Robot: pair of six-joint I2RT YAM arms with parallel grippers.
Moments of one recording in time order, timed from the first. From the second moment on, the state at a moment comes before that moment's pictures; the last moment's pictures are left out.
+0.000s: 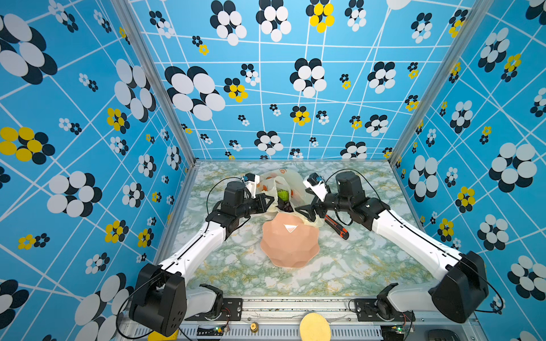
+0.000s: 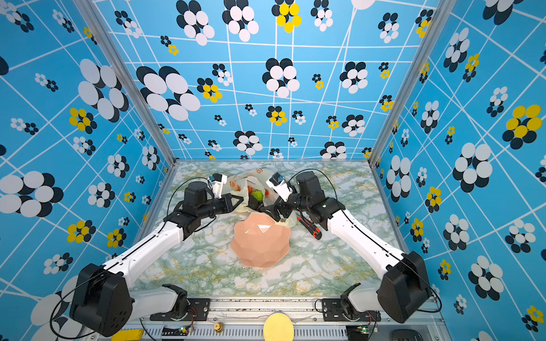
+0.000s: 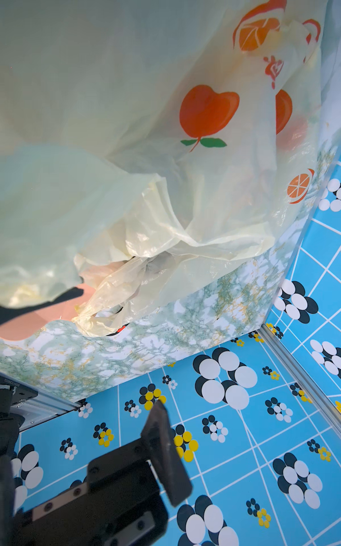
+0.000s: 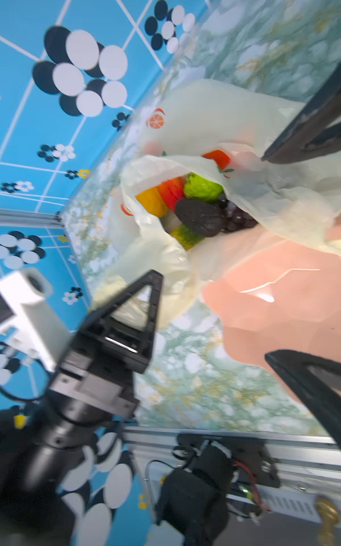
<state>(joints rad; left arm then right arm) -0.33 1.27 0.84 -0.02 0.51 -0.59 0.59 1.35 1.10 -0.32 -0.45 -0.26</state>
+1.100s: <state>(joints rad) -0.33 1.30 0.84 -0.01 0.51 -0.59 0.65 1.53 1.05 -0.55 -0.22 -0.38</state>
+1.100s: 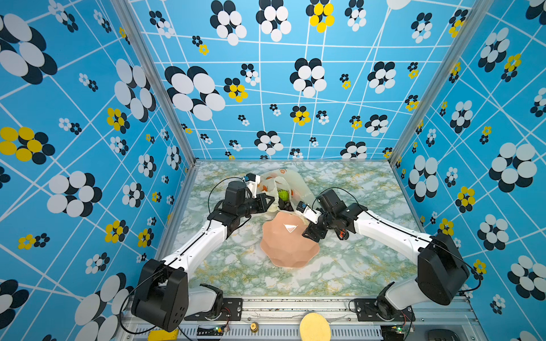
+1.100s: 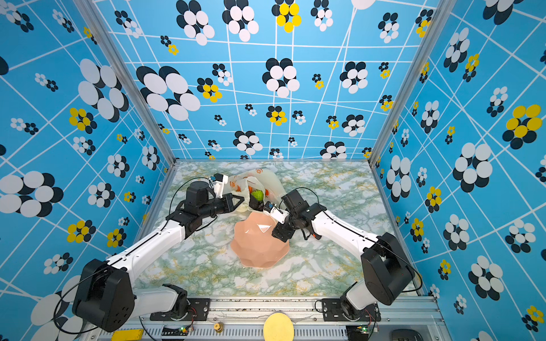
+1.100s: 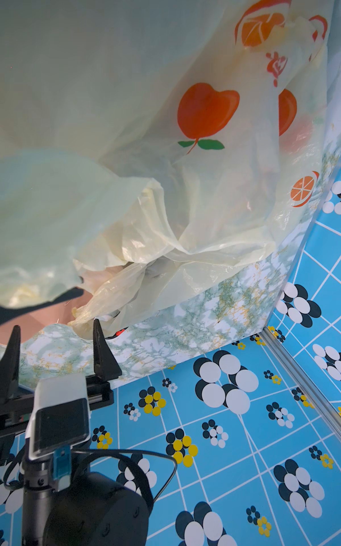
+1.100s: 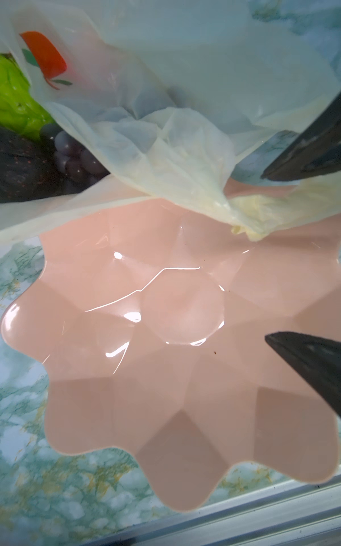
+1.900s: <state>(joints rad) -0.26 1.36 1.06 -0.15 0.52 -0.56 0.43 1.62 1.31 -0.14 -0.31 0.07</state>
